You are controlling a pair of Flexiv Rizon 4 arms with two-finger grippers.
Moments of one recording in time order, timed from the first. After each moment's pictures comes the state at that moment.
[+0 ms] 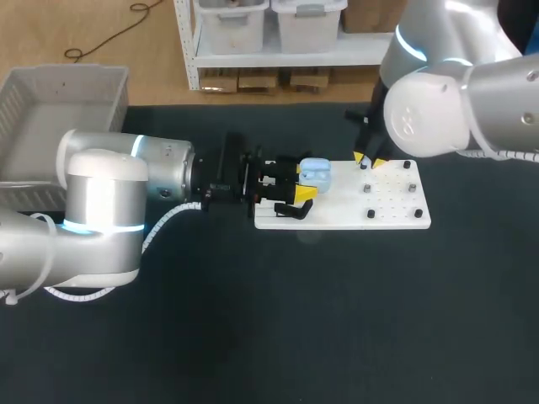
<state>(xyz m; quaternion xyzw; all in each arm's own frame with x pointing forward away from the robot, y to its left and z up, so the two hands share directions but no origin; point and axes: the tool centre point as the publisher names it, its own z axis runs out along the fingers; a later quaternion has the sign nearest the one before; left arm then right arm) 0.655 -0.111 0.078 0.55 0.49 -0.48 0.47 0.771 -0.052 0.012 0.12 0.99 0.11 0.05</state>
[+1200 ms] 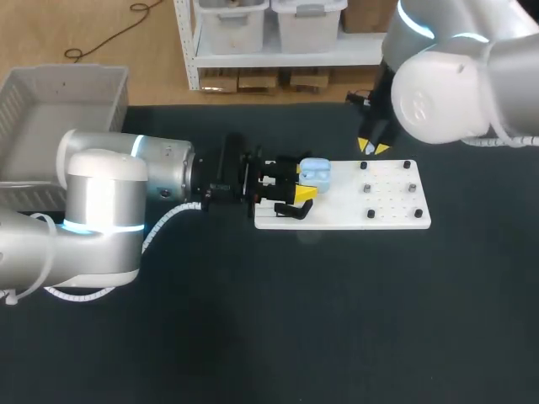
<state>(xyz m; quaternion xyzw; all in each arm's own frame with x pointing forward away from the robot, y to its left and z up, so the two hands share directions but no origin) 0.655 -0.111 0.078 0.55 0.49 -0.48 0.47 0.750 -0.048 0.069 0.13 0.98 0.10 0.06</state>
